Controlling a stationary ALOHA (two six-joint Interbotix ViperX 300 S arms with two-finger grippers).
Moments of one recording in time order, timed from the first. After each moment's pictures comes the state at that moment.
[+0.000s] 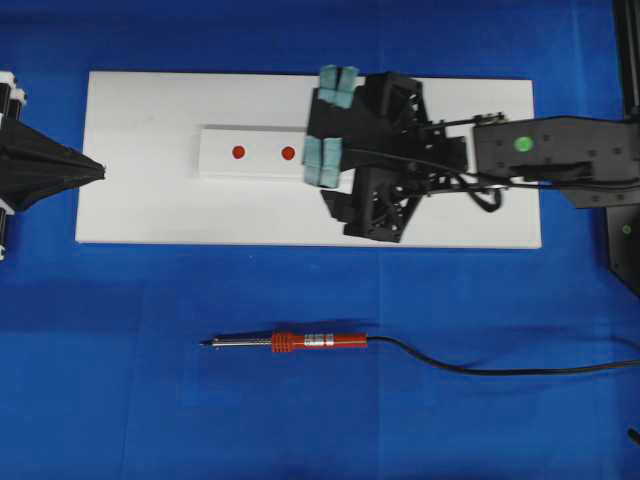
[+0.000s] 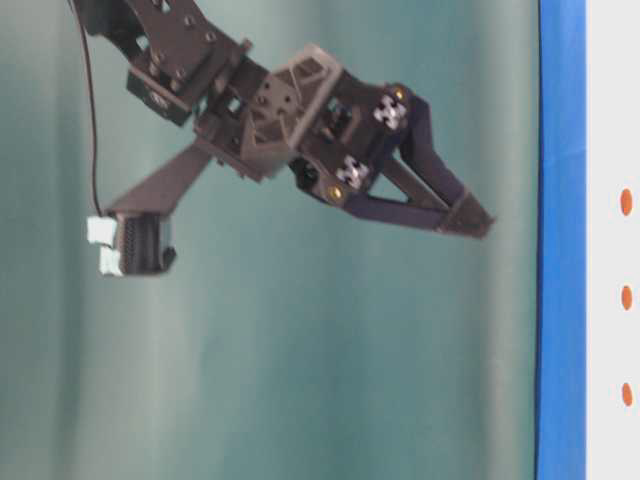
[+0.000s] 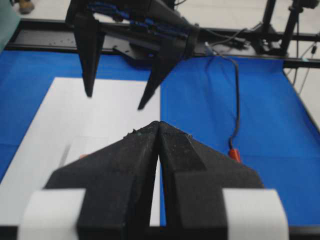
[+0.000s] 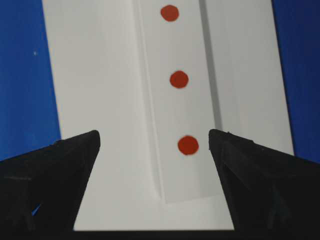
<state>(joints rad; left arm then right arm) -0.02 -1.01 1.23 0.00 -0.25 -0.04 -0.01 -0.06 0.40 -0.38 0.58 0.52</state>
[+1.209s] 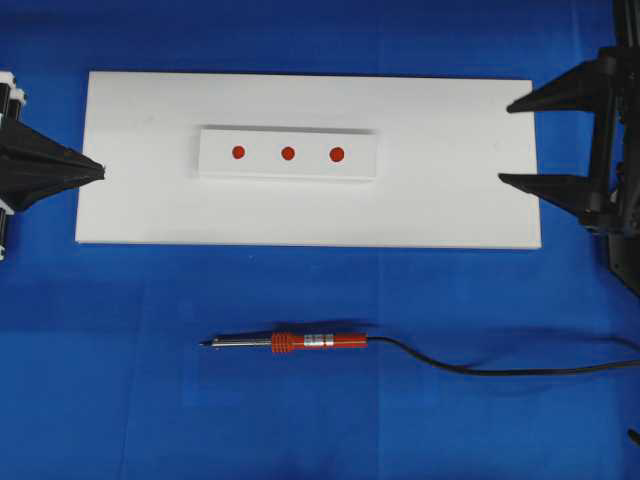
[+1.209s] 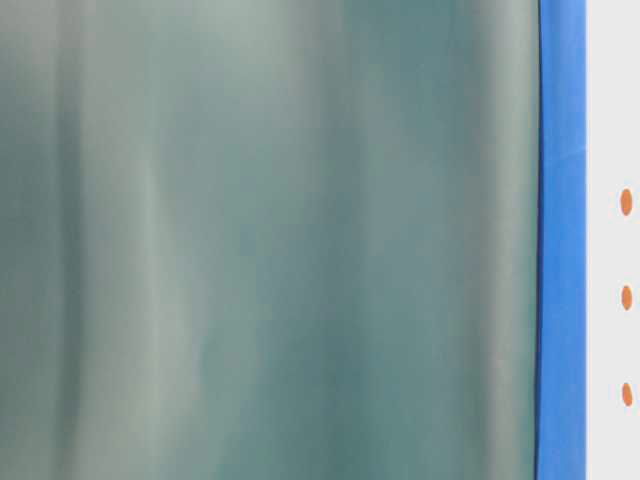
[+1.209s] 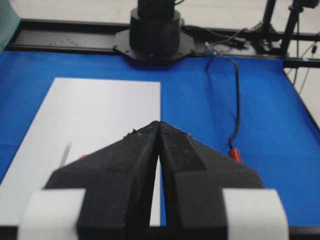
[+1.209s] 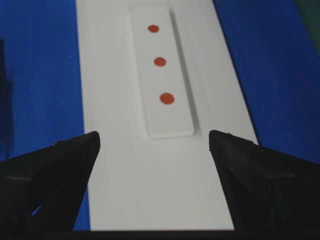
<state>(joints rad) -0.02 -1.01 1.23 0.00 -0.25 -0.04 -0.01 -0.89 0.95 -0.39 0.42 0.52</state>
